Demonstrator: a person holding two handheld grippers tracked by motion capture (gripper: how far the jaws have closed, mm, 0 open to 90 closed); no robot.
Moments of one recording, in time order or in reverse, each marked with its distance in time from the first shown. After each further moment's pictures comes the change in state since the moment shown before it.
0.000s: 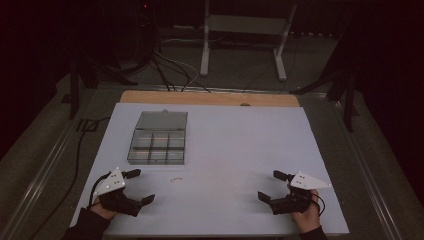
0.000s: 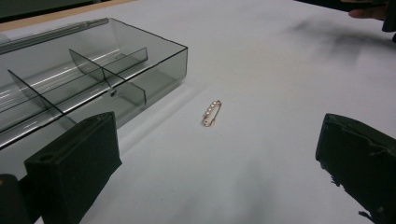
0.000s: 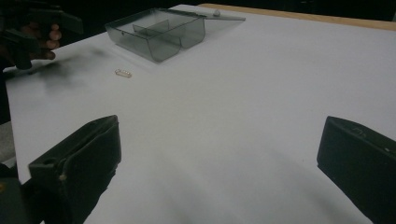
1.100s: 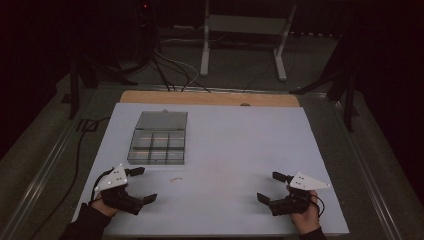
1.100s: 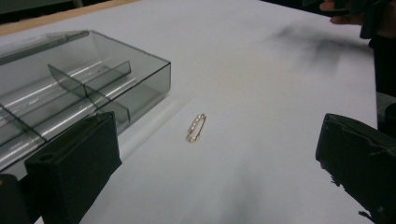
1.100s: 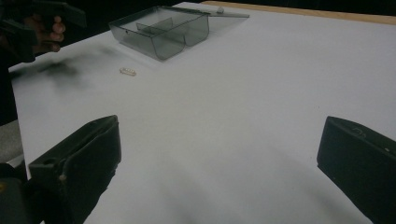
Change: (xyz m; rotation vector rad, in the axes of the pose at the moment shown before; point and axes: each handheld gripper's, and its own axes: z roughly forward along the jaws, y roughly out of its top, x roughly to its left) left arm 0.000 0.019 0.002 0.003 -0.063 0.014; right arm 0.004 0.000 0.000 0.007 0.007 0.010
